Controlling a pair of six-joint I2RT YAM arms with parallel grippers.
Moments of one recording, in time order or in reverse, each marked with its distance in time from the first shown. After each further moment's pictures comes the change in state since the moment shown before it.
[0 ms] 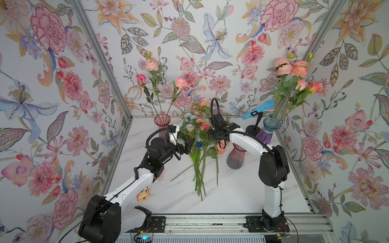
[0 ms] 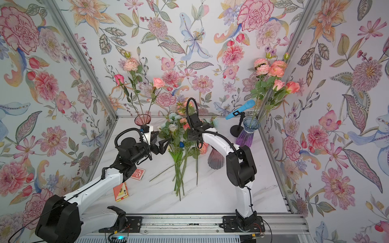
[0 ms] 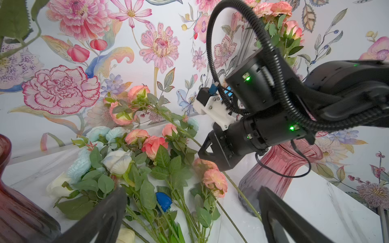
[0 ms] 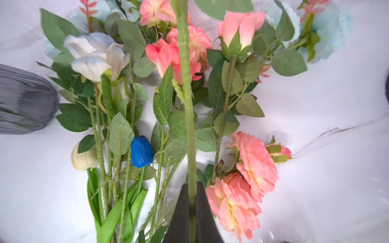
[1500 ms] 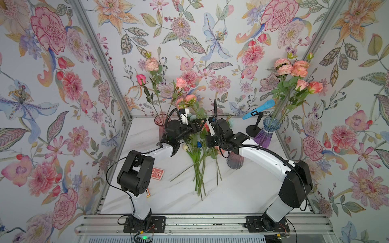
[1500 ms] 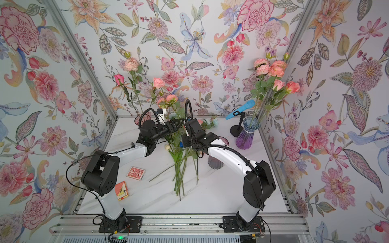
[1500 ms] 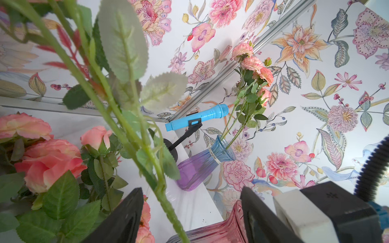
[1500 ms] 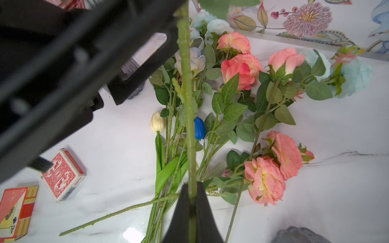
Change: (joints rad) left arm -0.007 0.601 0.443 0.291 0.189 -0.684; right arm 0.129 -0.305 -0.265 0.160 -0.060 -0.100
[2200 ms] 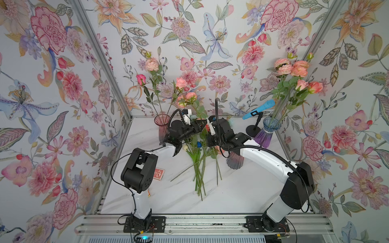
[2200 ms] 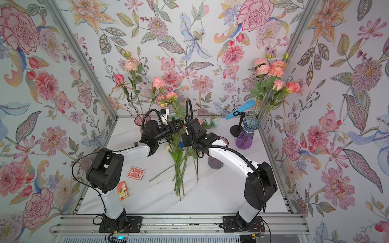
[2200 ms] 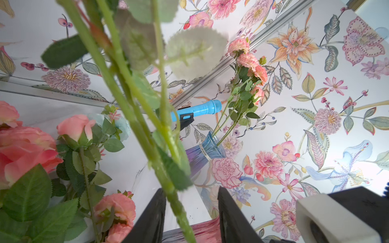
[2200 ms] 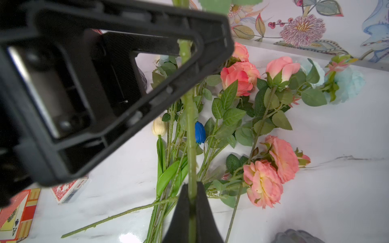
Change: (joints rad) left arm -0.019 0.054 0.033 0.048 0.034 -0.080; right arm 0.004 -0.016 -0.005 0.018 0.010 -0.007
